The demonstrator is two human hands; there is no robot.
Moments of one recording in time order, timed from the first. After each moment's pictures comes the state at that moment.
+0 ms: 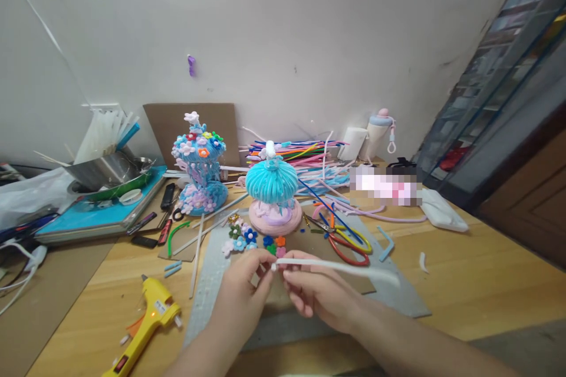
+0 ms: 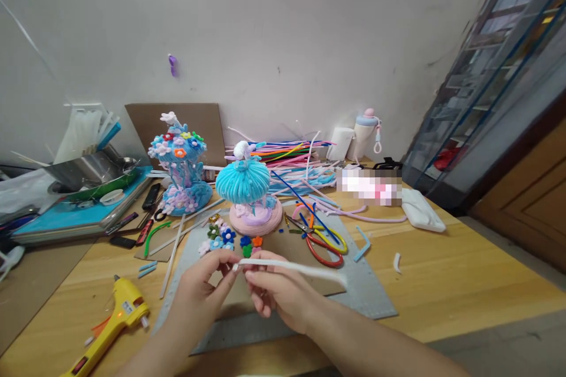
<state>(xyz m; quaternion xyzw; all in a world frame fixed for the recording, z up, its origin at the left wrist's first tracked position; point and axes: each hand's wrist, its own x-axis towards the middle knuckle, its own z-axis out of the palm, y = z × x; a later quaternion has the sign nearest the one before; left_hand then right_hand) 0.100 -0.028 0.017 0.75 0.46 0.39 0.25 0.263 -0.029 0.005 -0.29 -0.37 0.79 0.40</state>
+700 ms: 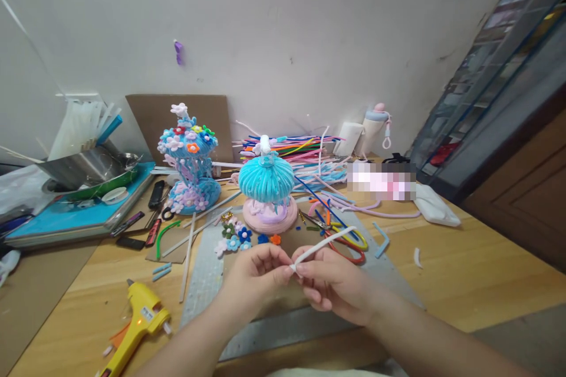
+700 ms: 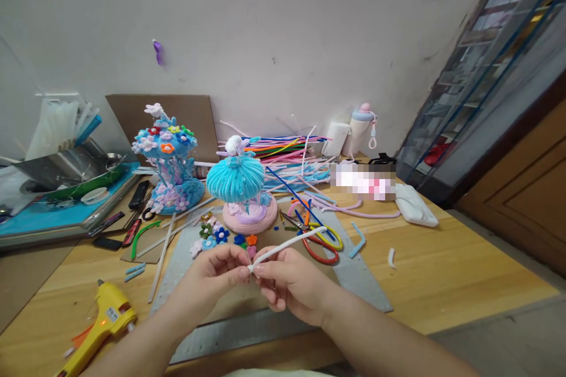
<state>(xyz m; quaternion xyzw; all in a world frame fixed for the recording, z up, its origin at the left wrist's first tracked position) 0.124 -0.010 0.030 0.54 0.36 0.39 0.65 0.292 -0.024 0.021 -0.31 -0.35 0.81 0.37</state>
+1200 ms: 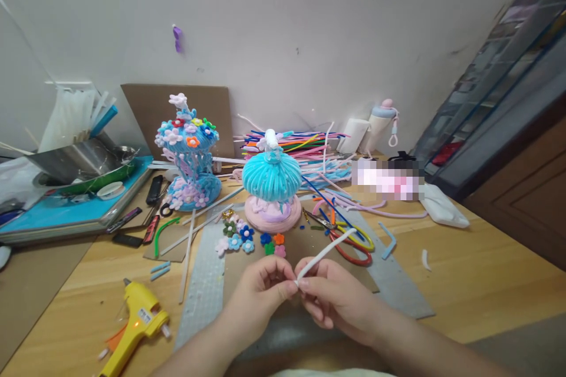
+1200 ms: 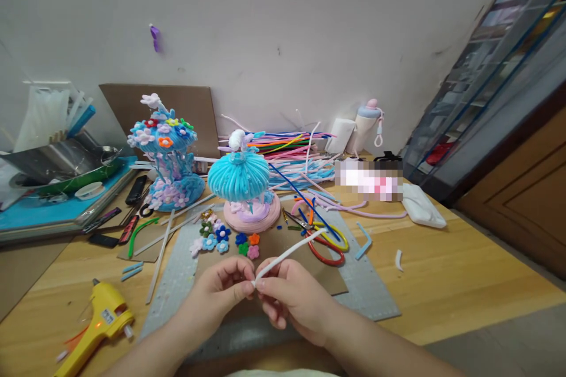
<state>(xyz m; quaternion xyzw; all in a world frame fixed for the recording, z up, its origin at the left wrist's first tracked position) 0.121 -0.016 0.005 0.51 0.36 0.38 0.68 0.281 -0.030 0.001 -0.34 -0.39 0.78 0.37</state>
